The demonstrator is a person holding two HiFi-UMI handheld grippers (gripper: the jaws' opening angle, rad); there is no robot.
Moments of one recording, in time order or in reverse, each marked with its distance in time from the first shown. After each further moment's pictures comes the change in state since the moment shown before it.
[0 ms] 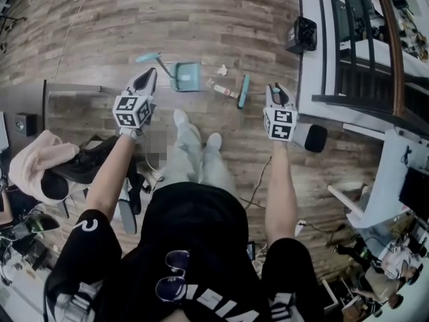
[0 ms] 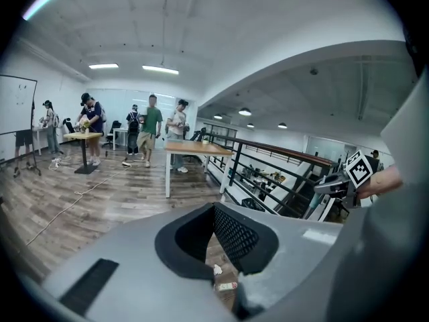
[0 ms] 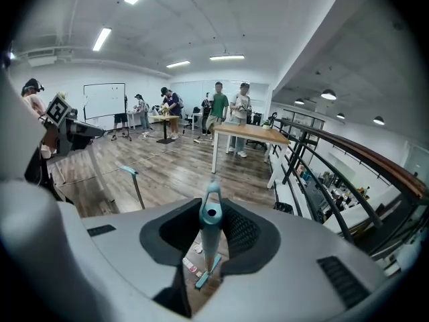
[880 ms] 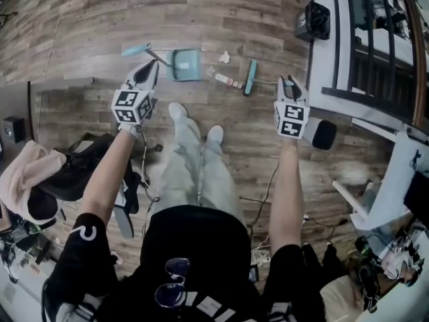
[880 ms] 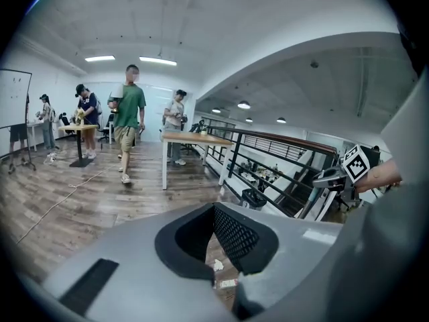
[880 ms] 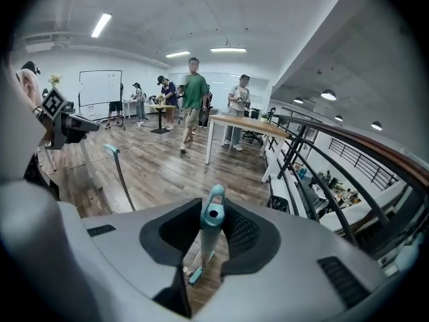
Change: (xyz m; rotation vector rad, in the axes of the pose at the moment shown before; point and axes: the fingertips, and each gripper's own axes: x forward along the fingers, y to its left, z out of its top) left arm 0.080 0.016 -0.079 0.006 0.041 -0.018; right arm 0.079 -0.031 -0.059 -0.044 0.033 -0.055
